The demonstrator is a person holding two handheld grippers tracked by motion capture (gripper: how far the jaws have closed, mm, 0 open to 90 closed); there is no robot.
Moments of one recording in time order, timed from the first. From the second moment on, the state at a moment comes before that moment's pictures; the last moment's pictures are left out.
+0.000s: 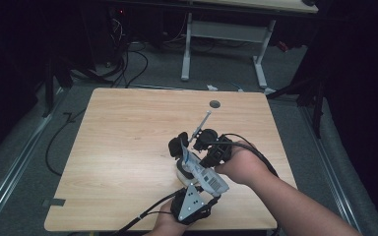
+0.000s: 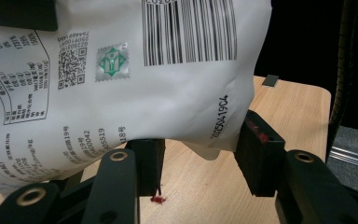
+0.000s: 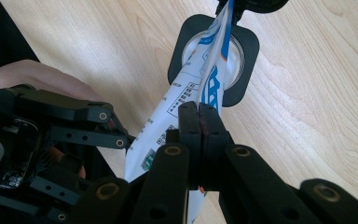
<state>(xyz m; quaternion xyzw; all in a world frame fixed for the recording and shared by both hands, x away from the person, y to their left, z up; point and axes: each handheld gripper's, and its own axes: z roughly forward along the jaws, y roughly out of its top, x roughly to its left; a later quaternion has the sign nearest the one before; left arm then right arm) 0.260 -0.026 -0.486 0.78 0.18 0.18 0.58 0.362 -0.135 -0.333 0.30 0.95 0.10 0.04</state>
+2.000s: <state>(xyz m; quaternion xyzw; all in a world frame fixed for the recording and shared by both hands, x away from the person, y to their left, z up) 0.261 -0.024 -0.483 0.77 0.18 0.18 0.58 0.365 -0.133 -0.331 0.30 0.95 0.10 0.04</state>
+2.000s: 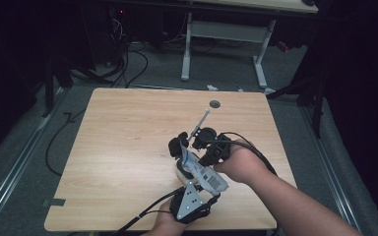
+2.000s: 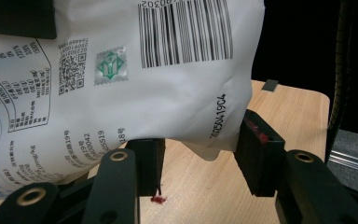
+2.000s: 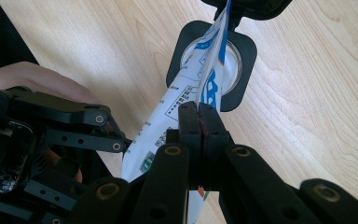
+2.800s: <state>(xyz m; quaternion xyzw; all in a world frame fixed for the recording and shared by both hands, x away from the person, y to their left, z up) 0.261 -0.023 -0.481 0.77 0.18 0.18 0.58 0.365 -0.132 -0.329 0.29 0.95 0.10 0.04</state>
